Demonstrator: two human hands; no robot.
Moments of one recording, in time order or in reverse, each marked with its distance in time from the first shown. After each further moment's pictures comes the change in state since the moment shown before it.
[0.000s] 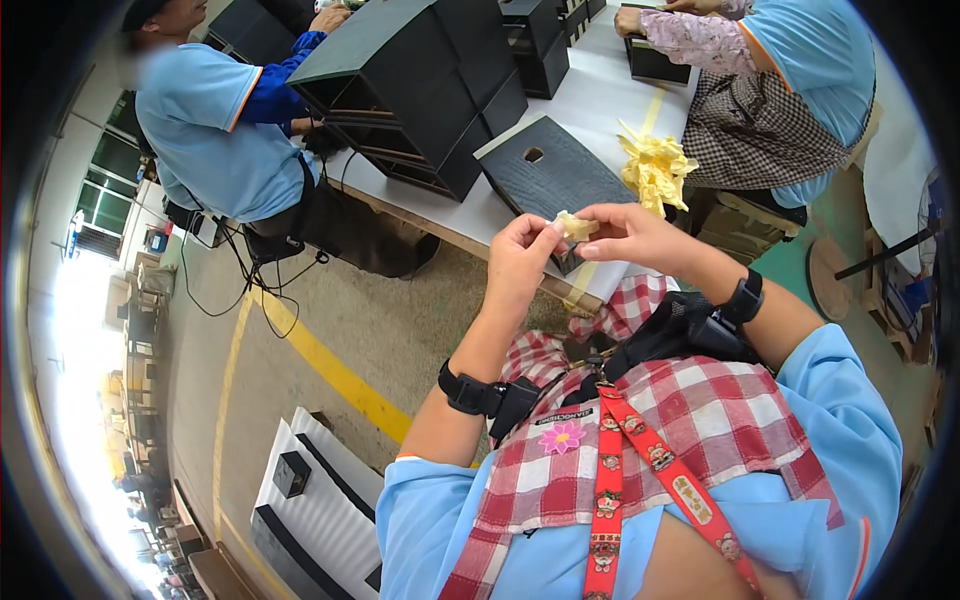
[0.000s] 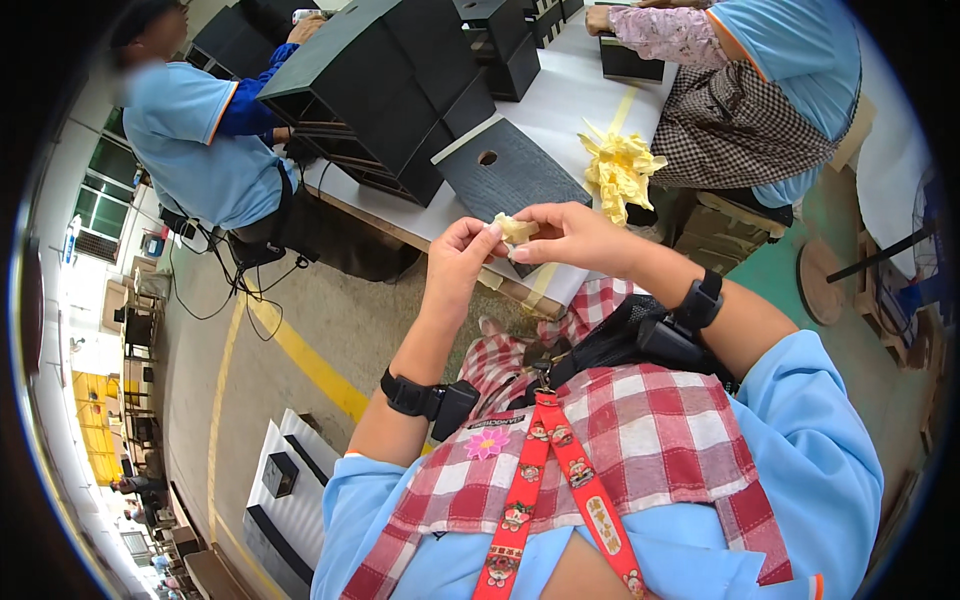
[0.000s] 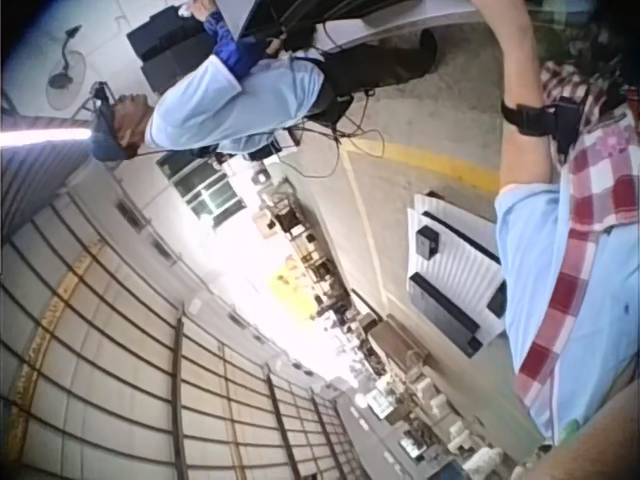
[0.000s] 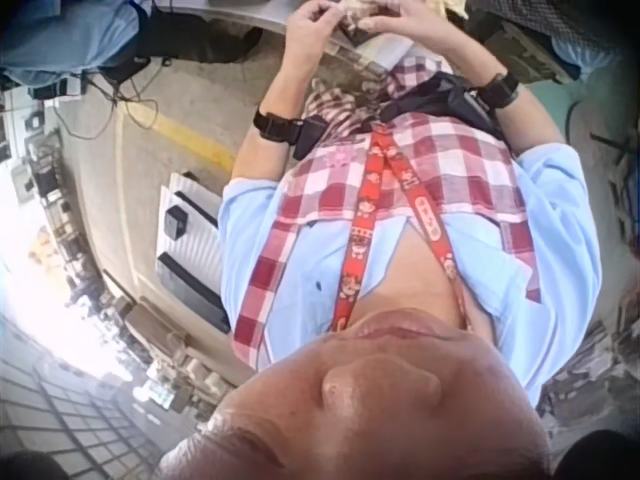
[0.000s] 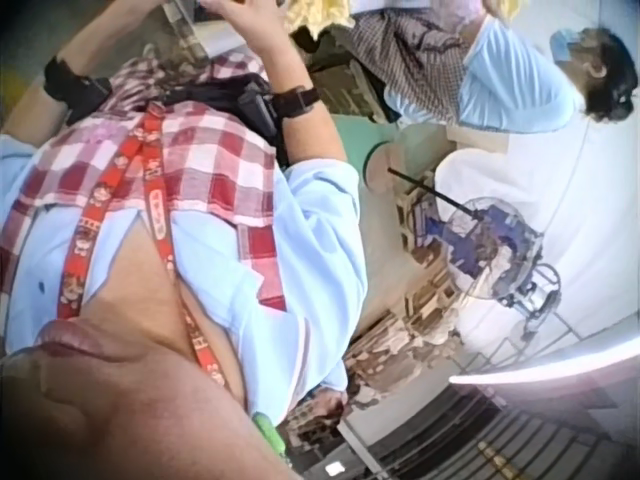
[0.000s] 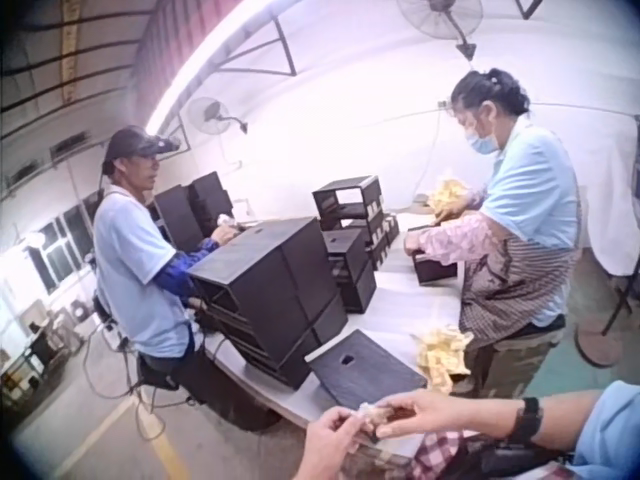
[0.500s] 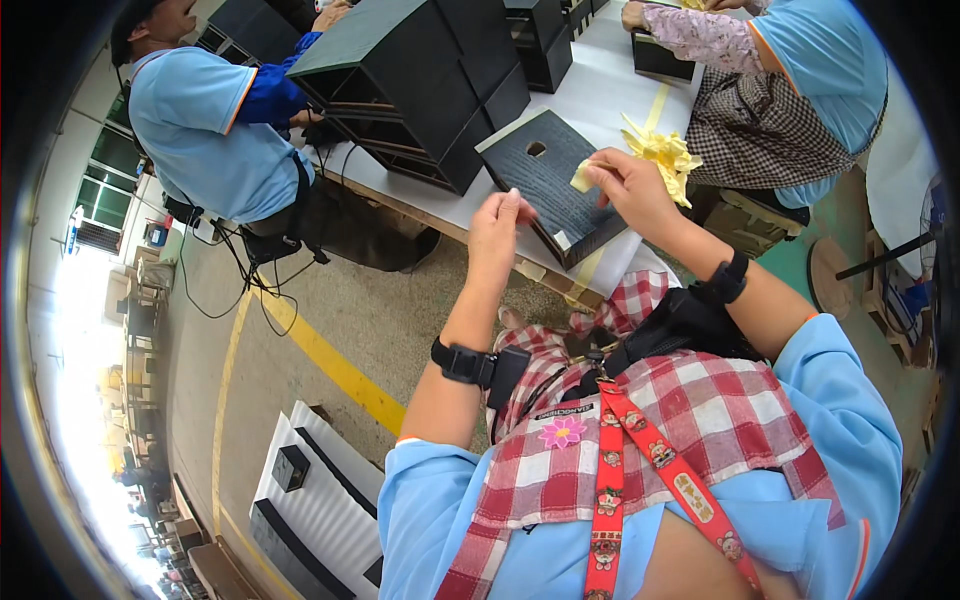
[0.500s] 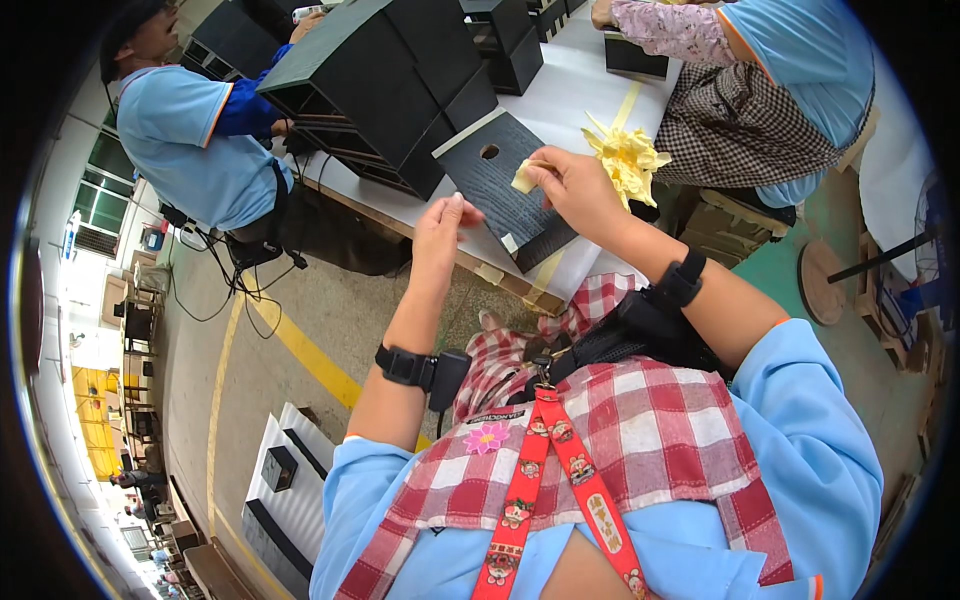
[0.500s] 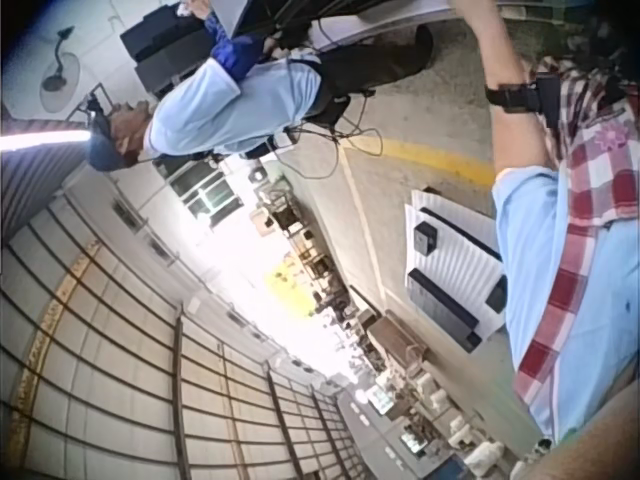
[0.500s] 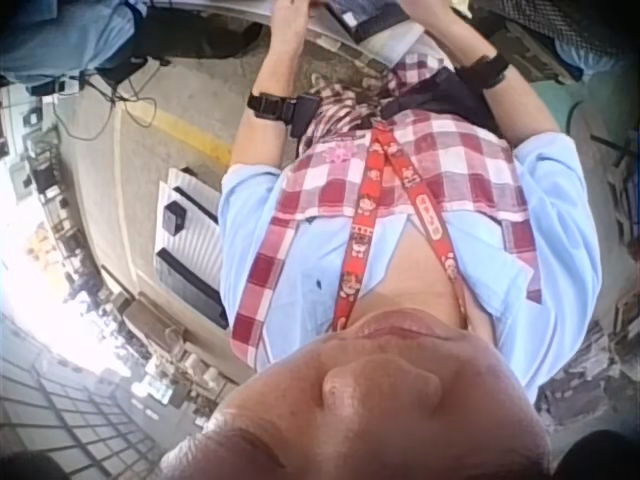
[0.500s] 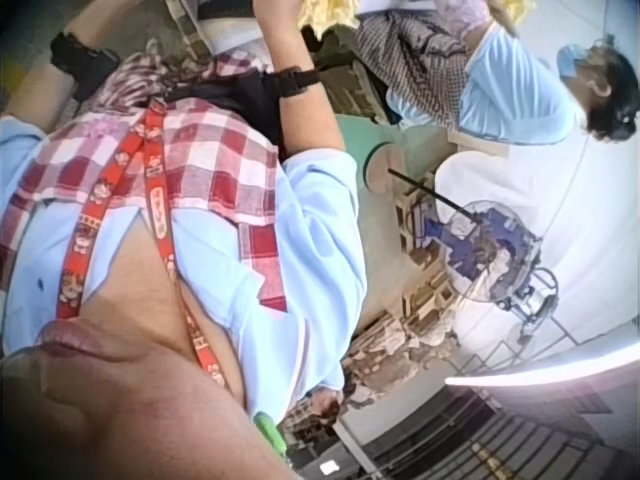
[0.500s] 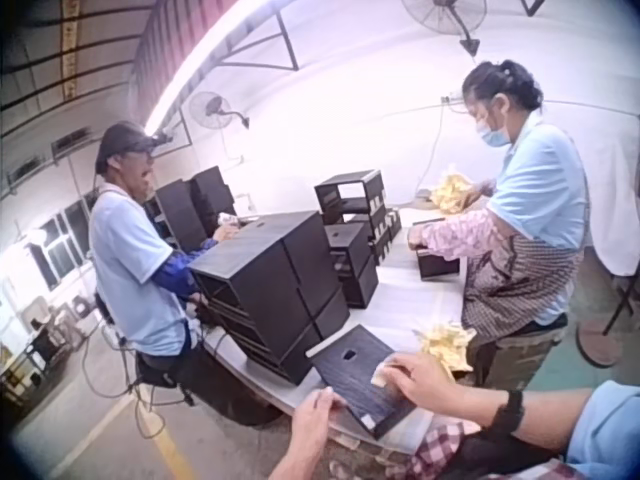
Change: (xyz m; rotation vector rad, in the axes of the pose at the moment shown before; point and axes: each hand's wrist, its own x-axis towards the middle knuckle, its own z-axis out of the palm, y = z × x) left_hand 0.033 -0.015 -0.033 0.189 0.139 -0.028; right_hand 0.033 0.003 -0.011 -0.422 0.446 -0.210
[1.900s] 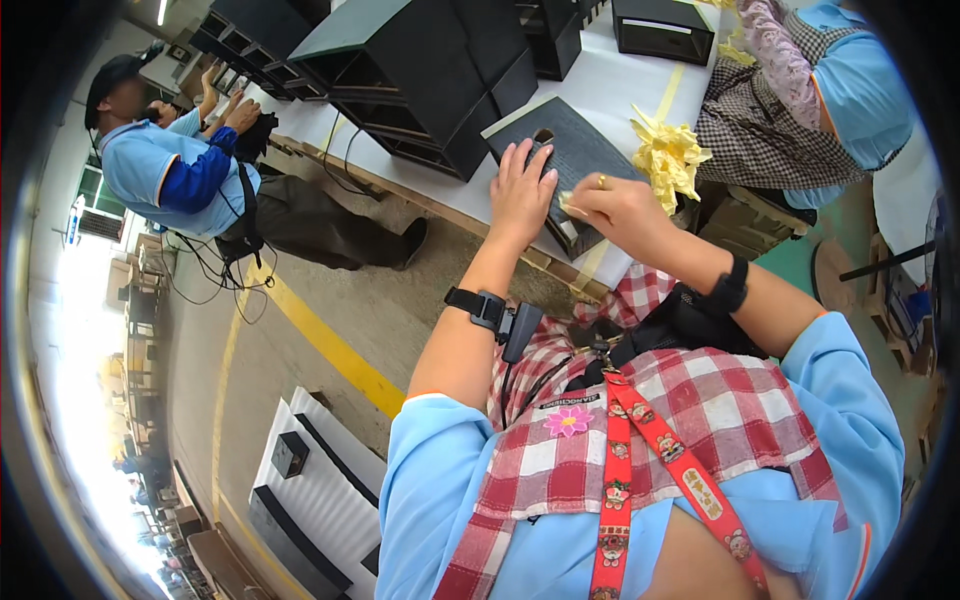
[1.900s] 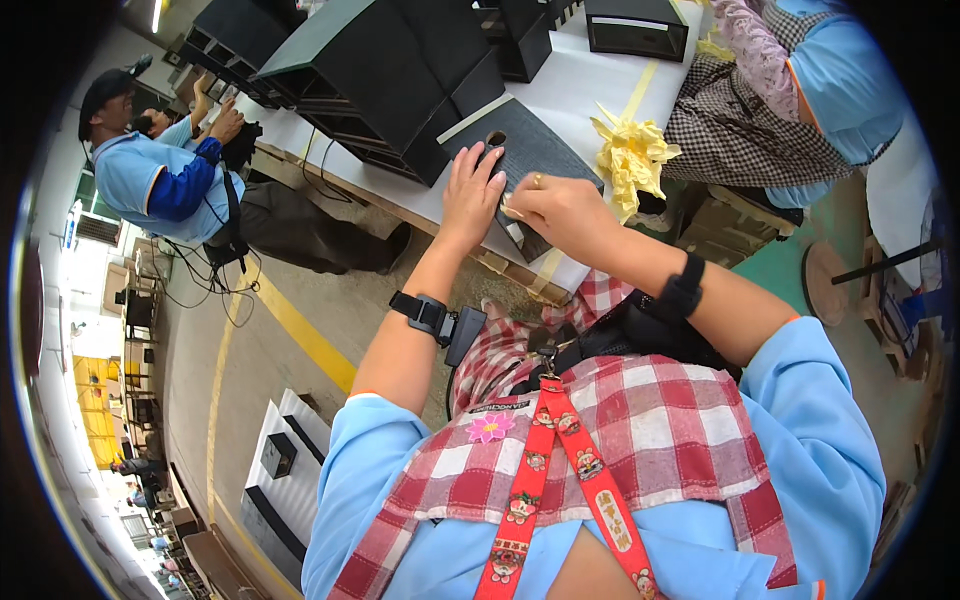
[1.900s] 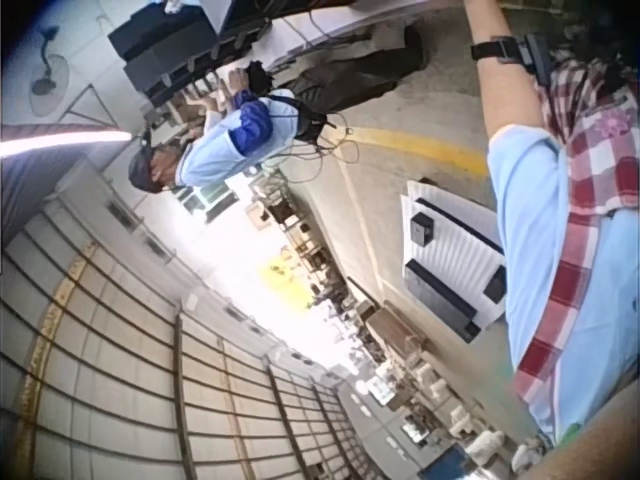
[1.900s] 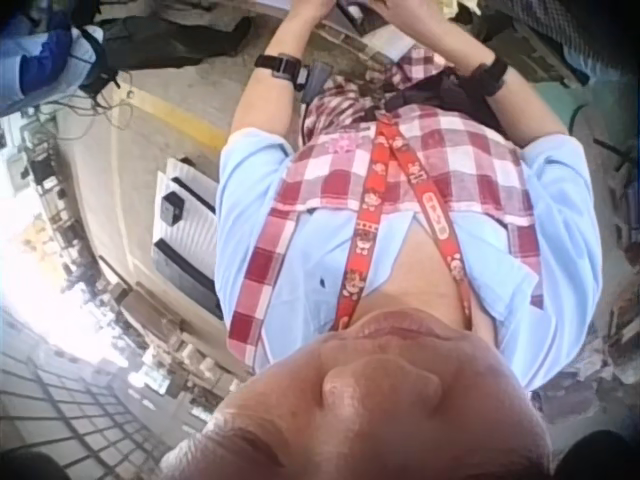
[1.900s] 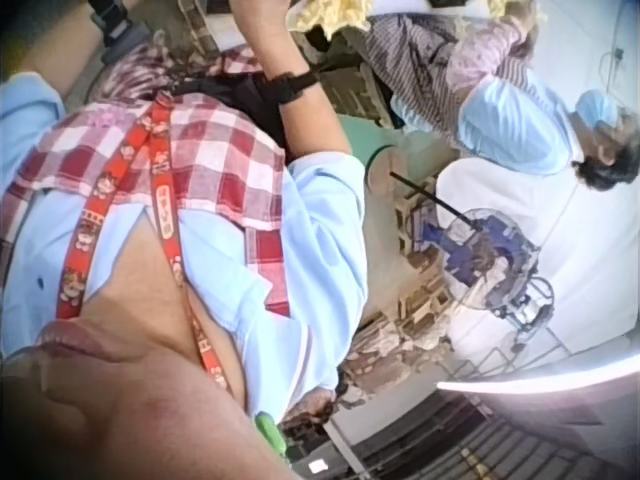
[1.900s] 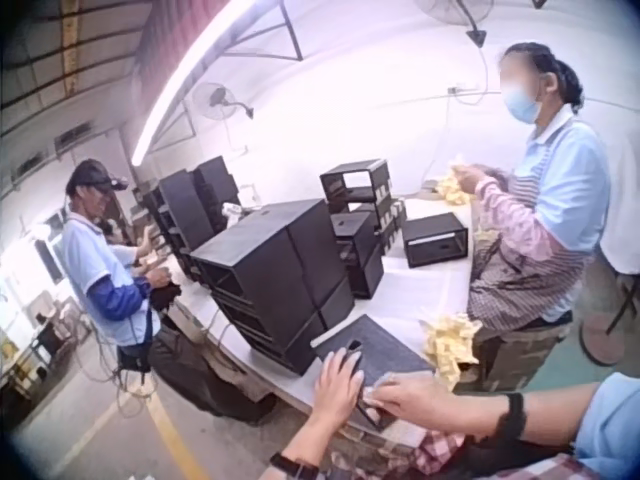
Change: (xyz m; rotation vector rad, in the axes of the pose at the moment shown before) left_hand 0.040 -0.034 0.012 0.899 0.027 0.495; right_hand -0.020 -0.002 0.019 -0.427 -0.137 -0.545
